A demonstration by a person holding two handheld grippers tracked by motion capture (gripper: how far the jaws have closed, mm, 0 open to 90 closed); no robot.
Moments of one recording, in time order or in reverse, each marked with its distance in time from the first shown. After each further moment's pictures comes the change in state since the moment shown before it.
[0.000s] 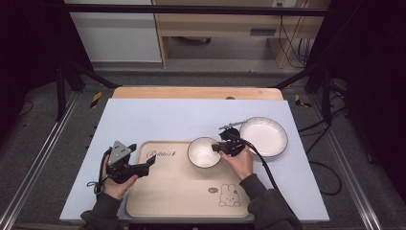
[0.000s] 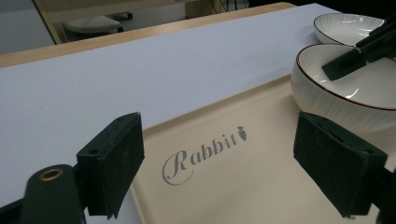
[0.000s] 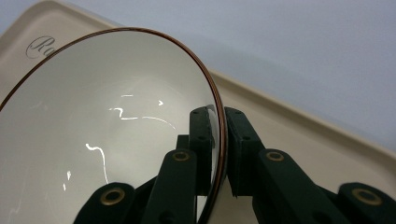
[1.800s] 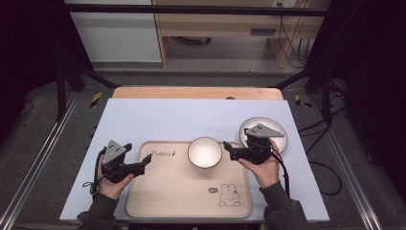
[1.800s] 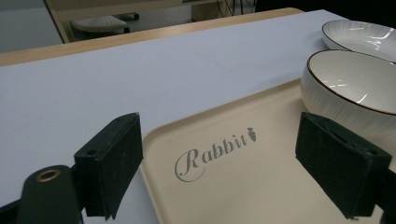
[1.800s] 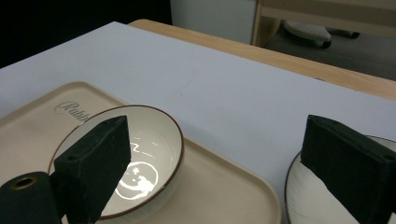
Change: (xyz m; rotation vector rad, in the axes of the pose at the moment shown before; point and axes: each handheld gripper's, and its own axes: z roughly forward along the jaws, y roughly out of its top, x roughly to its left) left arm 0.010 -0.001 -0.007 -0.011 0.019 -0.035; right arm -0.001 -0.028 -0.097 -0.433 -0.113 -0.168
